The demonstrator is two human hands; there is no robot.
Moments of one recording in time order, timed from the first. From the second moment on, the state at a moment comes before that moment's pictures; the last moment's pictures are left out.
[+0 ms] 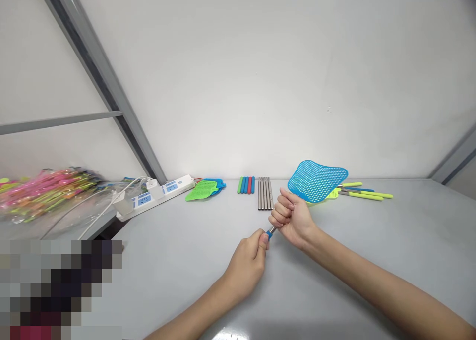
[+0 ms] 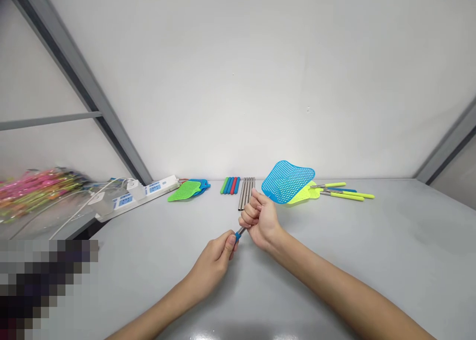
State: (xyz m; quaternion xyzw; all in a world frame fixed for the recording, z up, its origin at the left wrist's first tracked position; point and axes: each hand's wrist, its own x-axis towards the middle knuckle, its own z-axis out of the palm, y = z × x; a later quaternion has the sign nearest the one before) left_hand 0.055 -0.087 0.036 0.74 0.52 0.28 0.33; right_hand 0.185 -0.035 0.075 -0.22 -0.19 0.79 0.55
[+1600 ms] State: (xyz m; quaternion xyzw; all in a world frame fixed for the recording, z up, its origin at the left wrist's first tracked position) left_hand 0.061 -0.089 0.048 0.32 0.20 0.19 0.91; right_hand 0.194 -0.049 0.087 -0.21 -0.18 0.83 0.49
